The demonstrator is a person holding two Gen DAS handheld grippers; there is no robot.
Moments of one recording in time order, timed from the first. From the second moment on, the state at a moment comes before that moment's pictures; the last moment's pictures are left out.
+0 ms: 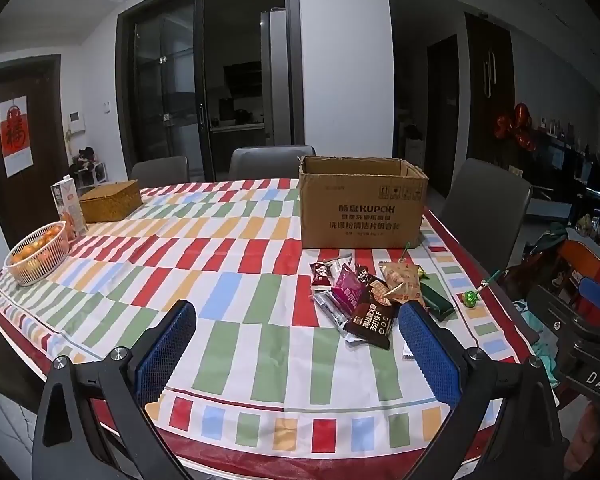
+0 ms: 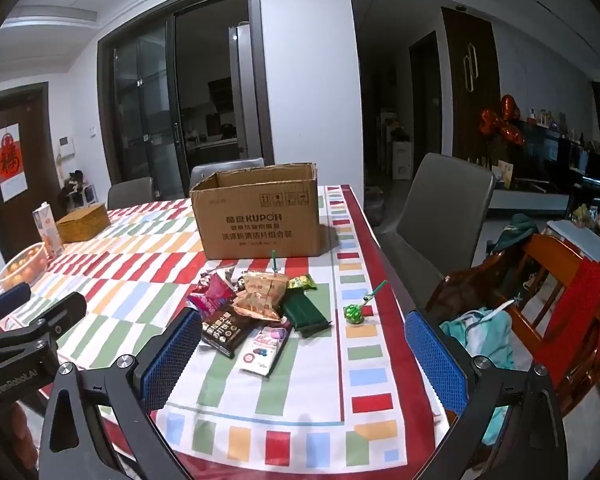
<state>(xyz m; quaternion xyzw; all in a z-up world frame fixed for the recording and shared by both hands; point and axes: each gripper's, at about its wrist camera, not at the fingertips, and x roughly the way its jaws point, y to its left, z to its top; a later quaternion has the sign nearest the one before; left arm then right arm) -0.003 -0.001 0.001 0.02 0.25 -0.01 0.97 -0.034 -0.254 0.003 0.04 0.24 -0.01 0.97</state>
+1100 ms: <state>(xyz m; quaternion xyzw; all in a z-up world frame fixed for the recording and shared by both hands) -0.004 -0.002 0.001 0.01 0.24 -0.01 0.97 -0.037 -0.250 0.001 0.03 0.24 -0.01 0.97</state>
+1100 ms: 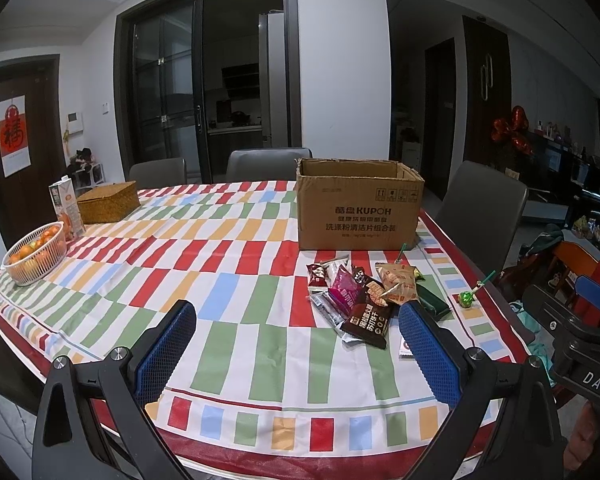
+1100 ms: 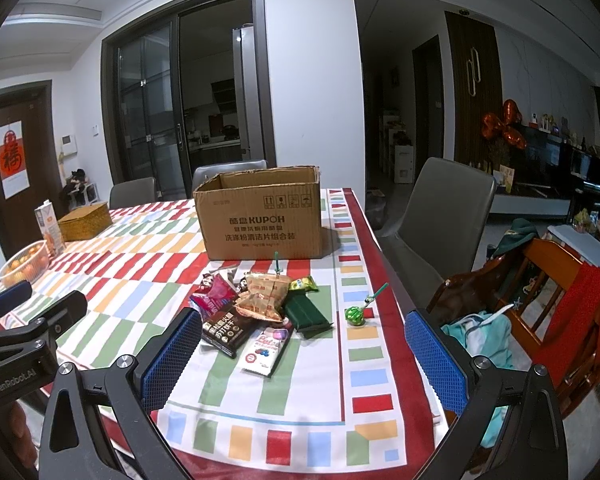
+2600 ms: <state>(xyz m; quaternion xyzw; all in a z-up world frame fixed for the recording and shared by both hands) -0.005 -0.002 0.004 0.02 0.24 -0.01 0.97 -0.035 -0.247 -0.003 0.03 0.24 -0.01 0.97</state>
